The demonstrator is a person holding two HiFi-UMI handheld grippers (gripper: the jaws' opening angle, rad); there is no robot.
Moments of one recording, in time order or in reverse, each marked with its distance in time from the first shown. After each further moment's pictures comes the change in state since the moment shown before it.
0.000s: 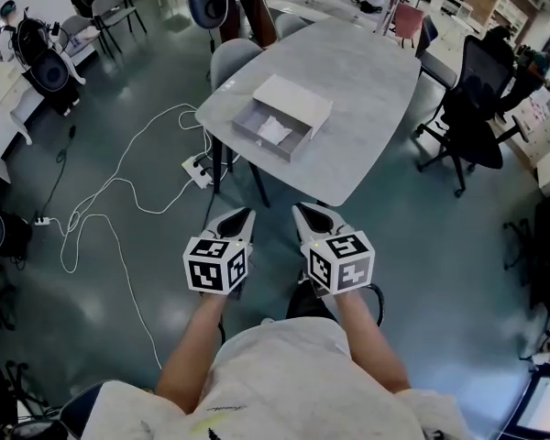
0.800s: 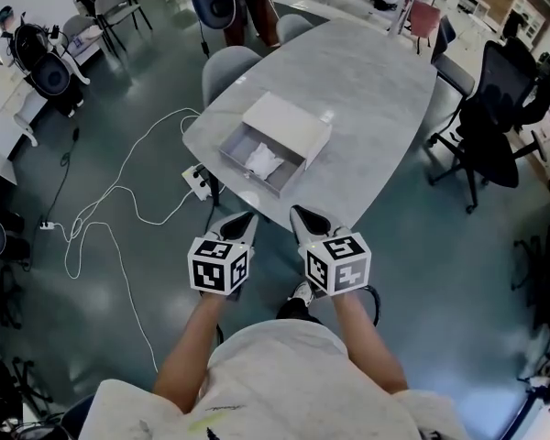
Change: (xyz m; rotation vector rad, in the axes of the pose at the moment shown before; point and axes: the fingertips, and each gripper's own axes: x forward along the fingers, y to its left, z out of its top) left arm 0.132 0.015 0.040 0.032 0.084 0.036; right arm 0.080 -0.111 0.037 0.041 0.023 0.060
